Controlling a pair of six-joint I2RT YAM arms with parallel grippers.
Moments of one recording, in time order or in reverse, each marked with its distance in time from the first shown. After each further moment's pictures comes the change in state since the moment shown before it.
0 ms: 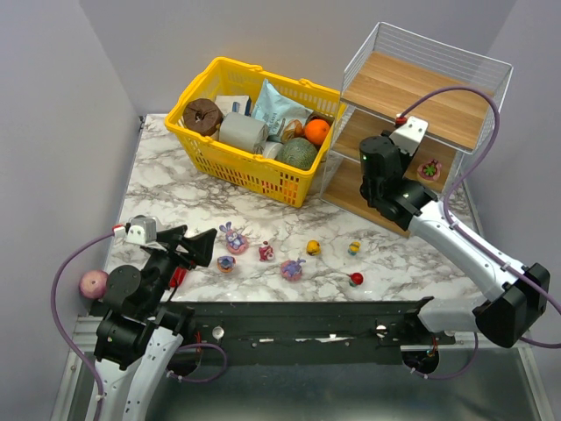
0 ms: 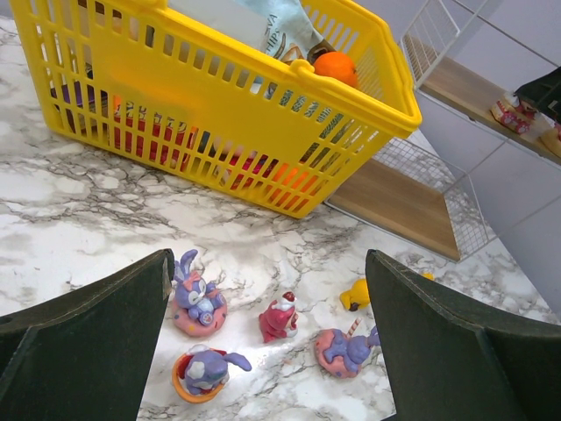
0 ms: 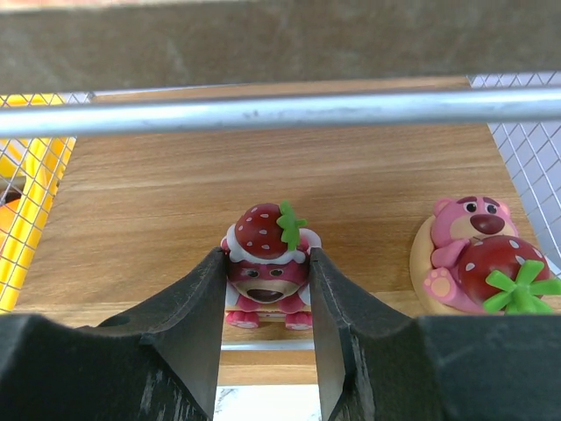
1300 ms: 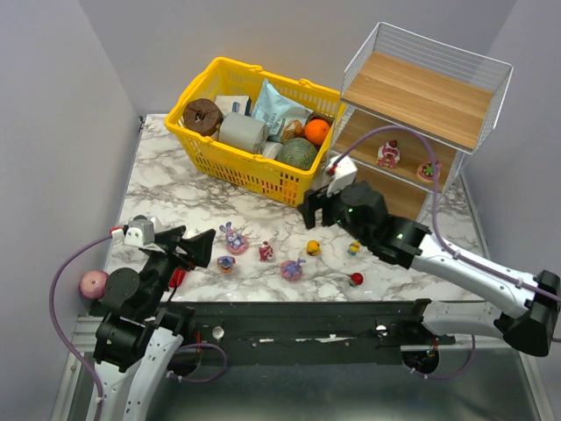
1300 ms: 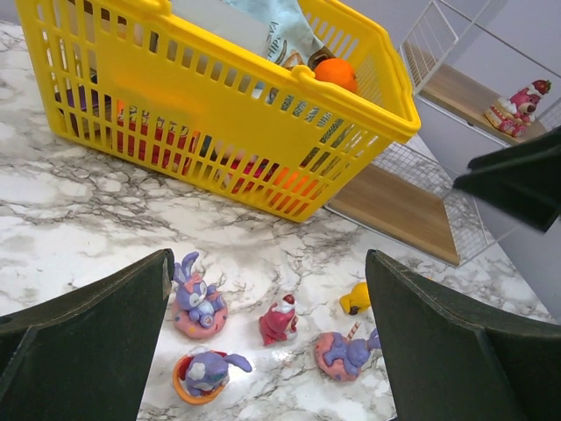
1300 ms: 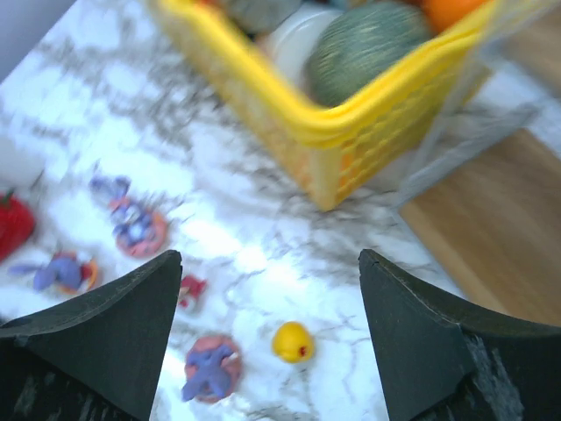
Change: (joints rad) left arm 0.000 -0.018 0.000 -0.004 -0.009 -0.003; right arm 0.308 -0.172 -0.185 0.049 -0.724 -0.166
